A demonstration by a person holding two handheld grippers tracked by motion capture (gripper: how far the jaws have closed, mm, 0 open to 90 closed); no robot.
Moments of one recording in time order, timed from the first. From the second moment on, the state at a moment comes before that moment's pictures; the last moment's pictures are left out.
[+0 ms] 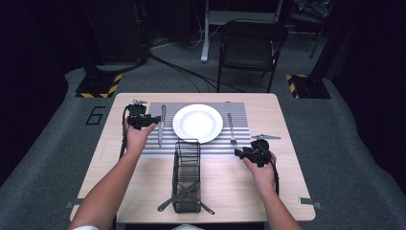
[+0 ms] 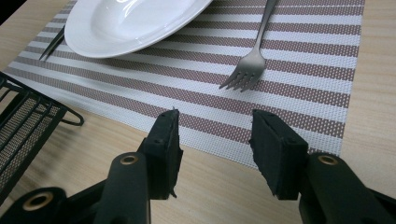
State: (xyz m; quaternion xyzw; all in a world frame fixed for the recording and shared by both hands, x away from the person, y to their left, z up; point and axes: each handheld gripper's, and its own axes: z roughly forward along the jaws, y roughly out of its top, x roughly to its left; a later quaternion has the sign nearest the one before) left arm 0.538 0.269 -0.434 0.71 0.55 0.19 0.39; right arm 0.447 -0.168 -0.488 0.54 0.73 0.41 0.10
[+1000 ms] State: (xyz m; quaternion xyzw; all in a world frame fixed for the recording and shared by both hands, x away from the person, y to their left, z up) left arm 0.457 0.295 -0.424 0.76 0.47 0.19 0.41; right arm 0.443 -0.166 -0.480 0.53 0.73 0.41 0.12
